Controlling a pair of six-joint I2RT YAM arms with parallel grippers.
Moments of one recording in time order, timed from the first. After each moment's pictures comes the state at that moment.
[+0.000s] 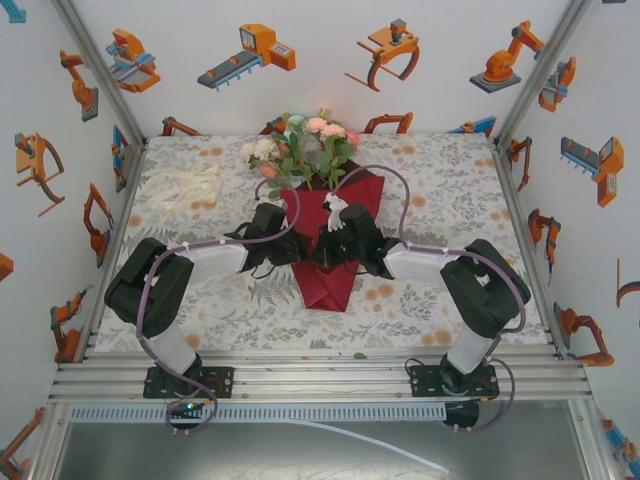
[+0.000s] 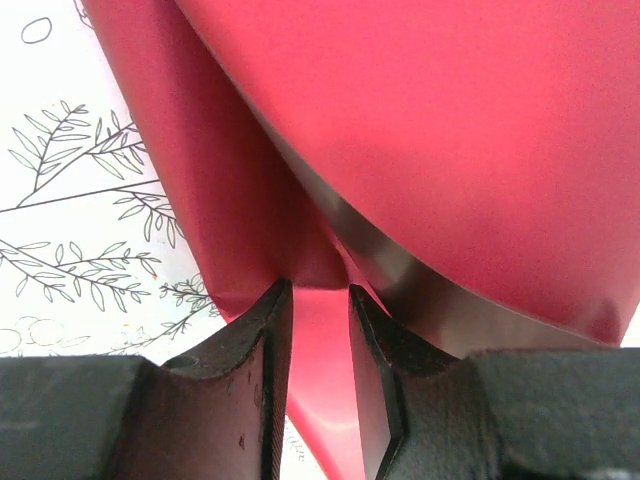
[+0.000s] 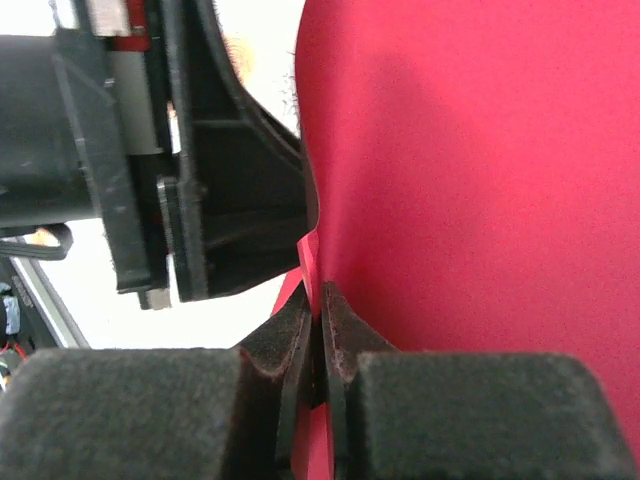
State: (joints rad) left arm -0.64 1.70 0.86 0.04 0.09 -0.69; right arm 0.71 1.72 0.87 0.26 -0.32 0.44
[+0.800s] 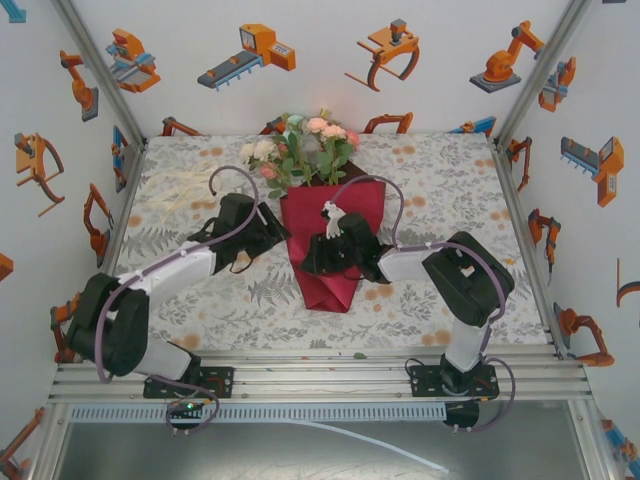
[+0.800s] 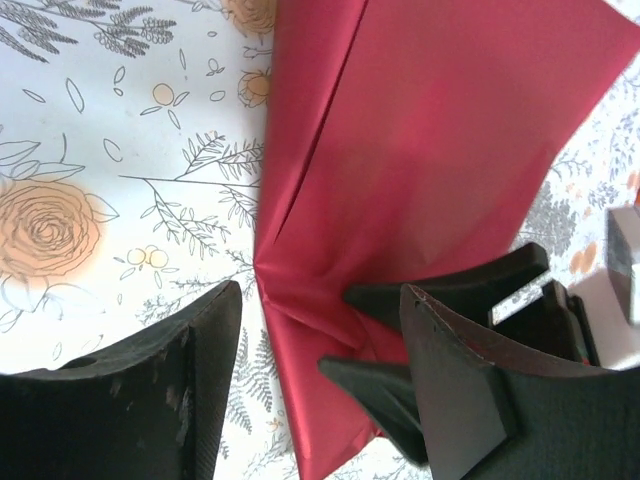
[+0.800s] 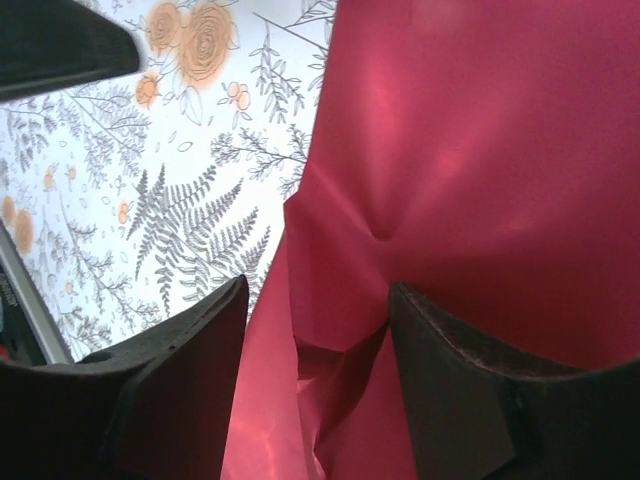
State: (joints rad) left arm -0.51 1.46 0.81 -0.07 0.04 -0.88; right arm 0.71 1.82 0.82 0.41 -0.38 0.47
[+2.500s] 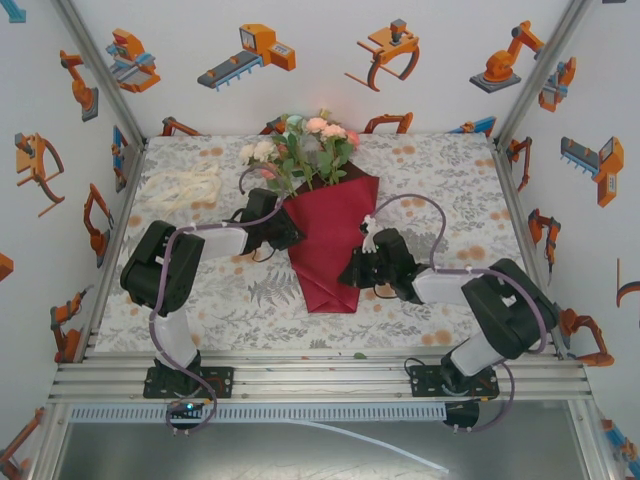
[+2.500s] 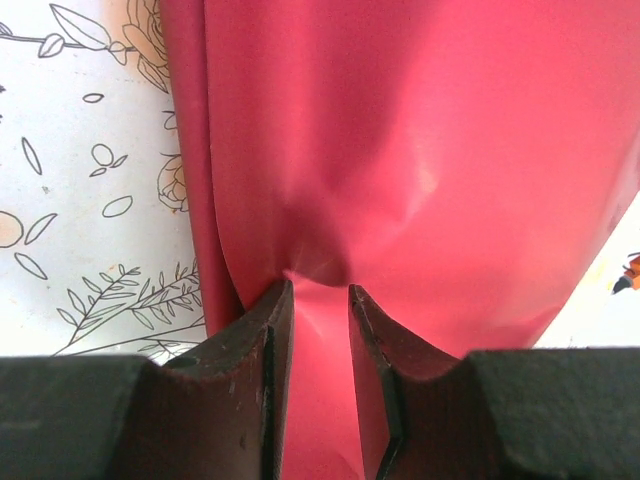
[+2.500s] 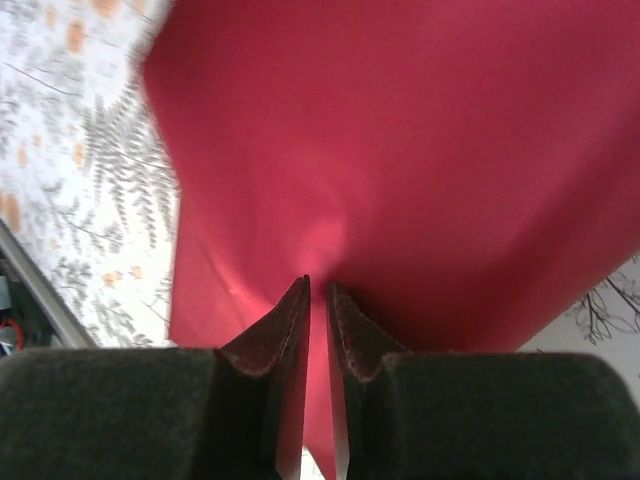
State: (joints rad) left arm -0.53 1.85 0.97 0.11 0.16 -0.91; right arm 0.60 1.56 0.51 0.37 -0.35 0.56
